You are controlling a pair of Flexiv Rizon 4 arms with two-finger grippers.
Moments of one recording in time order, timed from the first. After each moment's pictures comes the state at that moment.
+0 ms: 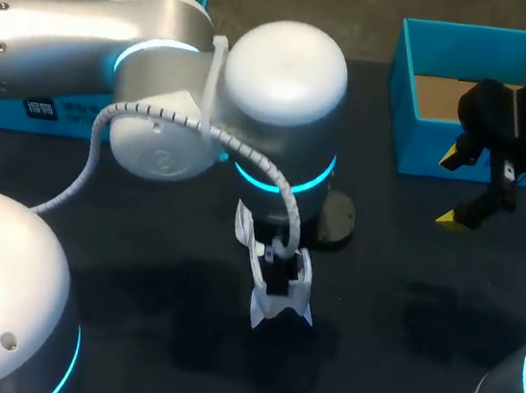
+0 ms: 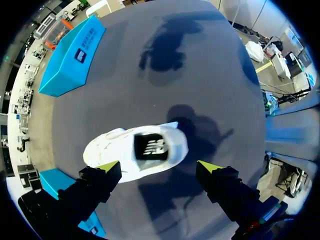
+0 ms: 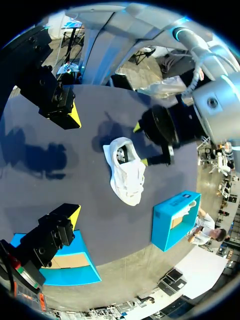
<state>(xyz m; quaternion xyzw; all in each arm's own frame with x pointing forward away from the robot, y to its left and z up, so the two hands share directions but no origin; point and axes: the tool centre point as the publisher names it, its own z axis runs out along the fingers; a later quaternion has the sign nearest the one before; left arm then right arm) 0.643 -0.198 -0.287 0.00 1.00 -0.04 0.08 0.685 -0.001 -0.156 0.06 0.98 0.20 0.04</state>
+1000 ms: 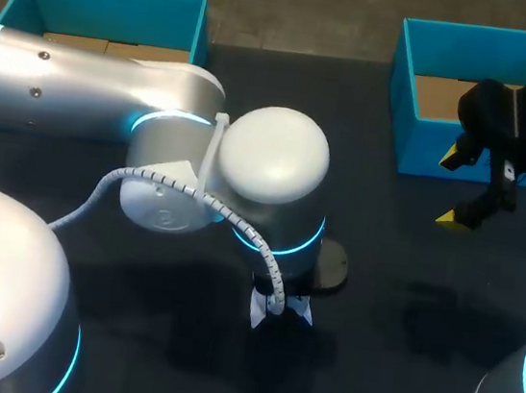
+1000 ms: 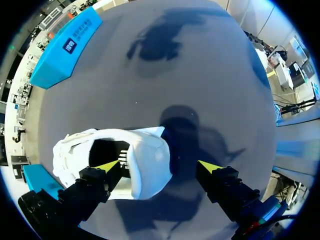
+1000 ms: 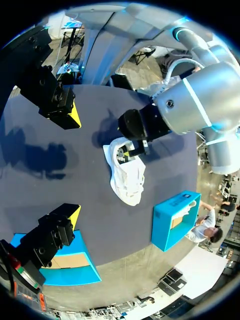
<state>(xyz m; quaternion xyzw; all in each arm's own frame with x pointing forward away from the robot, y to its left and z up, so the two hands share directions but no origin) 0.625 -0.206 -0.367 -0.04 1.00 -0.06 0.07 0.685 -0.001 -0.156 0.06 0.98 0.20 0.04</state>
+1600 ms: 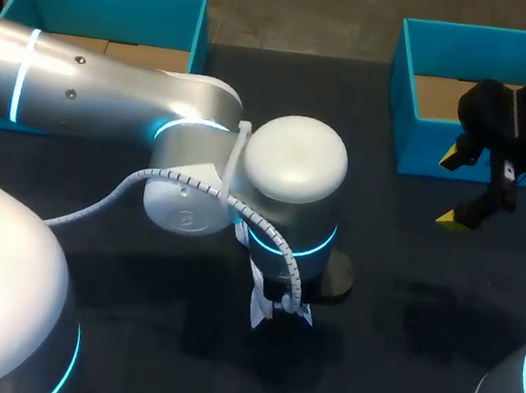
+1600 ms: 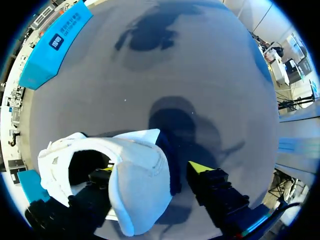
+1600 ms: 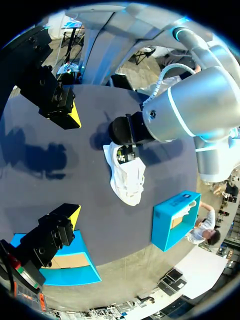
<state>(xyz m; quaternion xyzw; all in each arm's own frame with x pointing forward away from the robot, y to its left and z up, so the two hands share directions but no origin) 0.625 -0.215 -0.394 -0.02 1.00 -0.04 0.04 0.685 -0.001 -0.156 0.06 0.98 0.20 0.04</state>
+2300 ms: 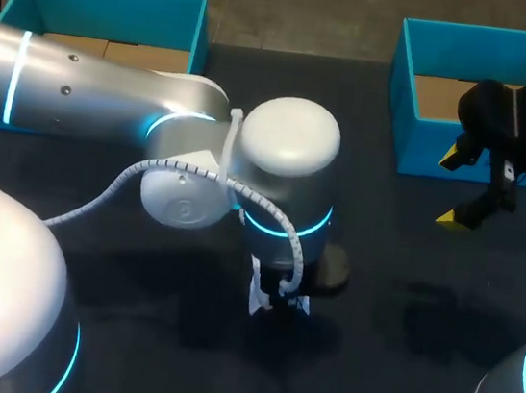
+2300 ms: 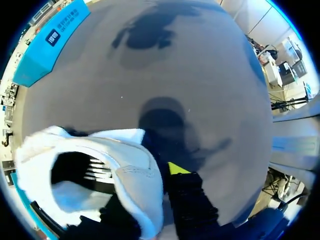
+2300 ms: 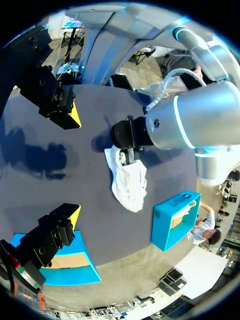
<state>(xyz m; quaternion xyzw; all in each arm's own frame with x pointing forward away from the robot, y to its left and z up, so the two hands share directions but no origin) 0.626 -0.209 -0.395 -0.02 1.00 -0.04 -0.01 0.685 -0.001 -0.156 0.06 0.98 0.20 0.04</state>
